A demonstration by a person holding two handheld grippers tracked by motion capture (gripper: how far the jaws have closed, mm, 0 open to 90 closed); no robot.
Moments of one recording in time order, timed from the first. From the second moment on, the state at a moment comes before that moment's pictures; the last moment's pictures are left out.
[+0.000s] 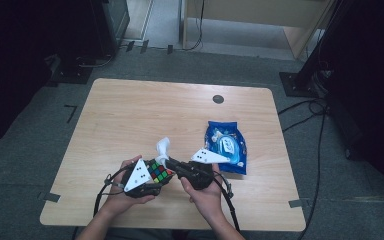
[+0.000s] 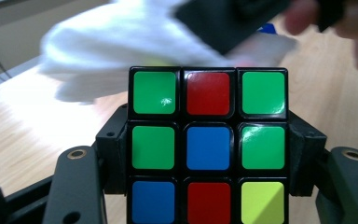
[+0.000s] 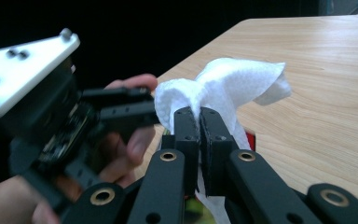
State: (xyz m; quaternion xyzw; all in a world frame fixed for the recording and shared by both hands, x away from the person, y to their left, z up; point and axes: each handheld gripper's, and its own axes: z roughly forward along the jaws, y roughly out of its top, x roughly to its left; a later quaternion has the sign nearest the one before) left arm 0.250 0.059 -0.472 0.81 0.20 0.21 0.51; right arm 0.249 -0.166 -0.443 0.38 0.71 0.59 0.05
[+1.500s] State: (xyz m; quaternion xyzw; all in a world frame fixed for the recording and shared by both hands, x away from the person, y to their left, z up) left arm 0.245 0.052 -0.470 0.80 0.20 0.24 0.51; right arm 0.263 -0.160 -0.462 0.50 0.66 0.55 -0.08
